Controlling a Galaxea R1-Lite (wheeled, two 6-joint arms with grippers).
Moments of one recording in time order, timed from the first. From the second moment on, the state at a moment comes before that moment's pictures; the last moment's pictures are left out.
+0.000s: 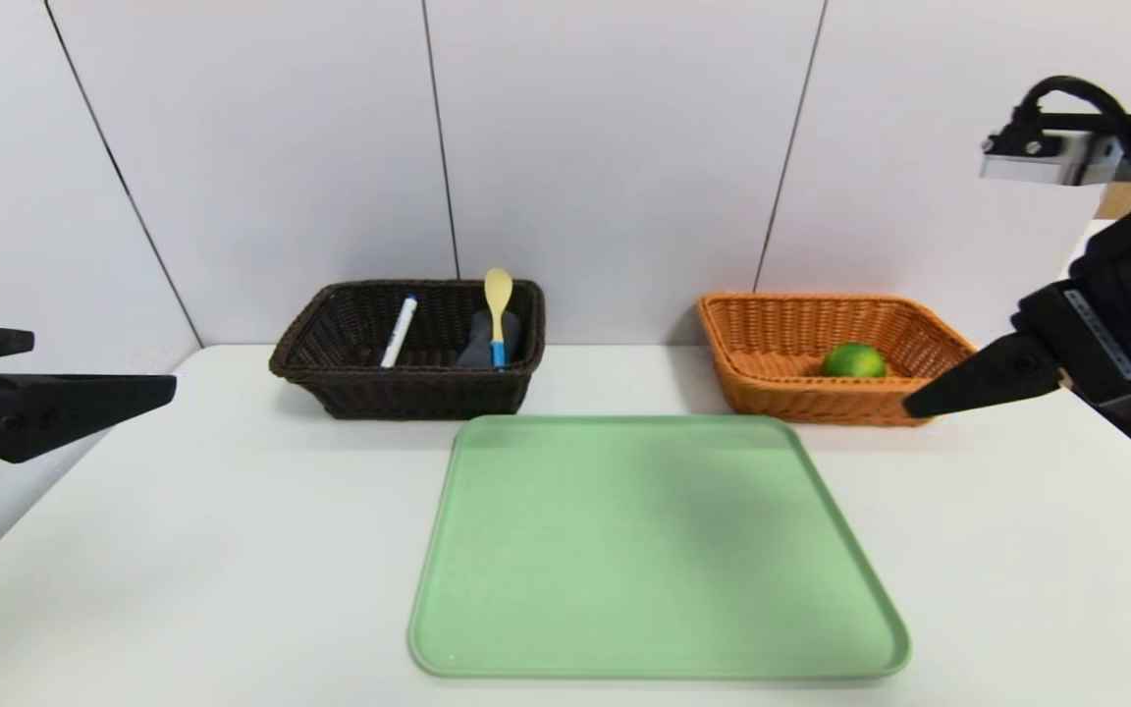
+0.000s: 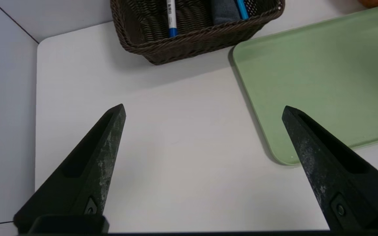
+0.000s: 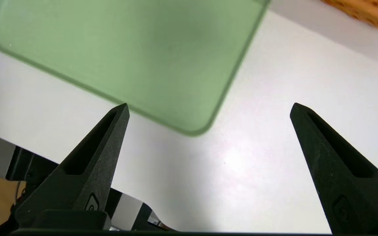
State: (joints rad) left arm -0.41 1.05 -1.18 0.52 0.19 -0.02; right arm 0.36 1.55 -1.79 1.17 0.02 -0.01
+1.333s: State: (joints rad) left arm -0.05 0.39 -0.84 0.64 0.25 -0.02; right arm 0.01 0.35 -0.79 0.82 -0.03 -0.03
